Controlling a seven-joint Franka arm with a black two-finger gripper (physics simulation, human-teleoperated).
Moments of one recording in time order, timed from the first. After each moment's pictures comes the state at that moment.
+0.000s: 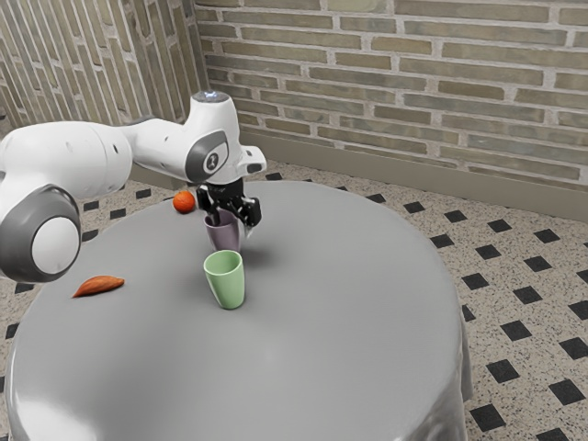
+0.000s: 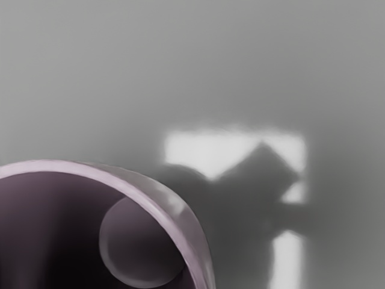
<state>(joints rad) 0.10 0.72 -0.04 -1.32 0.13 2.10 -0.04</state>
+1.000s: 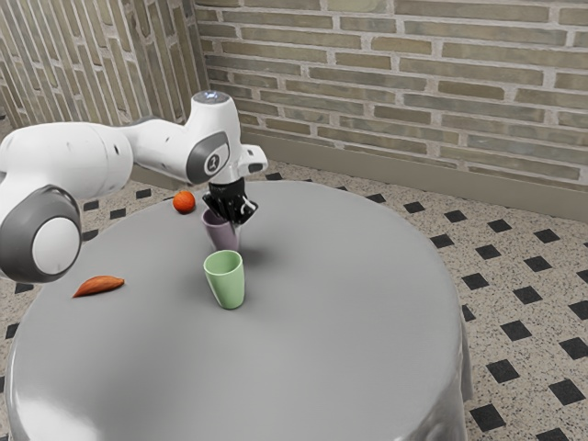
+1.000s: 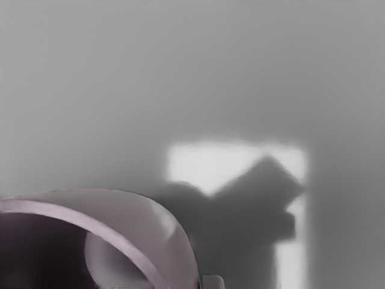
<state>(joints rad) 0.10 0.72 -0.04 -1.32 0.15 2.13 -0.05</state>
